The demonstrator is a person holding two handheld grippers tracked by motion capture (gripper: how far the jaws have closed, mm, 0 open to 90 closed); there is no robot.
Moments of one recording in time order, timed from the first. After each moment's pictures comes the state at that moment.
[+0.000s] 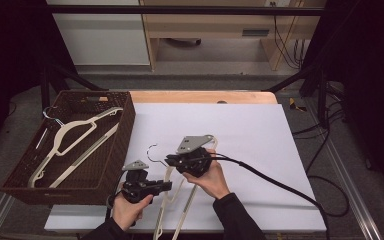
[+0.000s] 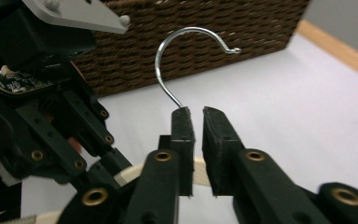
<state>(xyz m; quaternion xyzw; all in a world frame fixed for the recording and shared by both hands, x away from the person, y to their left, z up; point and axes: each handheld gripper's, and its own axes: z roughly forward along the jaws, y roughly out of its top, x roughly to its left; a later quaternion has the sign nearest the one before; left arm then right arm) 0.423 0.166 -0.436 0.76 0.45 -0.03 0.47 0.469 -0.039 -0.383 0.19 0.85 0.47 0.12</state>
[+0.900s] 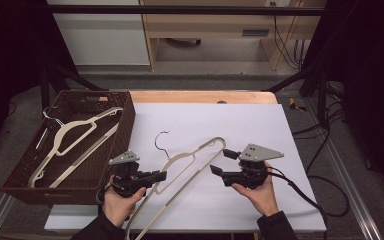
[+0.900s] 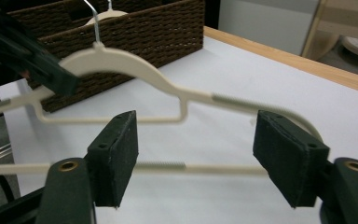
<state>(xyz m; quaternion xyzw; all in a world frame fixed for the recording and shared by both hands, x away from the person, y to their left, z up) 0.415 0.178 -0.386 0.75 0.42 0.01 0.50 0.429 -0.168 -0.383 0.30 0.77 0.53 0.17</state>
